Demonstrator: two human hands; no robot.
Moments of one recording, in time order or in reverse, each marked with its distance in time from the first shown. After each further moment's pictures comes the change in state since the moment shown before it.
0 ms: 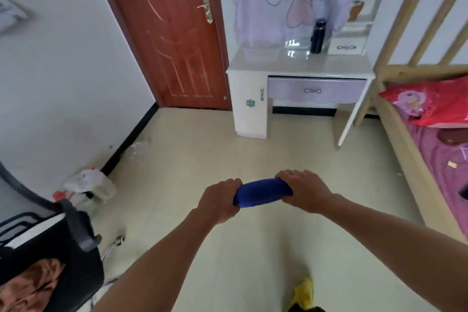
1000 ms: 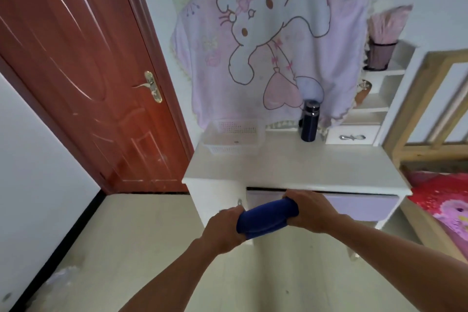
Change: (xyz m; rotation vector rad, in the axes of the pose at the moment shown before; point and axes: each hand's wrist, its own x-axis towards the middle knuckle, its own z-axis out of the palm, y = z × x) left_hand 0.709 -0.060 -0.119 -0.178 -0.050 0.110; right_hand 0.545 0.408 -0.149 0.155 0.065 0.213
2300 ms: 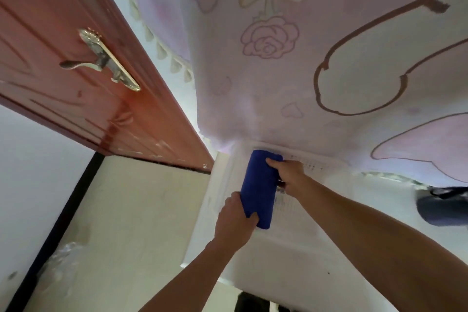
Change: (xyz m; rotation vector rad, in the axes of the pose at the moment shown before) left_hand 0.457 -0.231 -0.077 -0.465 -0.062 -0.685; right_hand 0.648 0.060 0.118 1.297 -0.128 1.058
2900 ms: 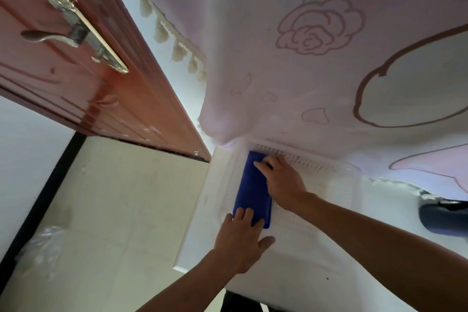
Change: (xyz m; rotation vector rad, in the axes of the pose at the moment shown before) left_hand 0.016 -0.024 0.014 0.818 -0.281 0.448; right_hand -0.010 0.013 0.004 -1.543 -0.085 -0.964
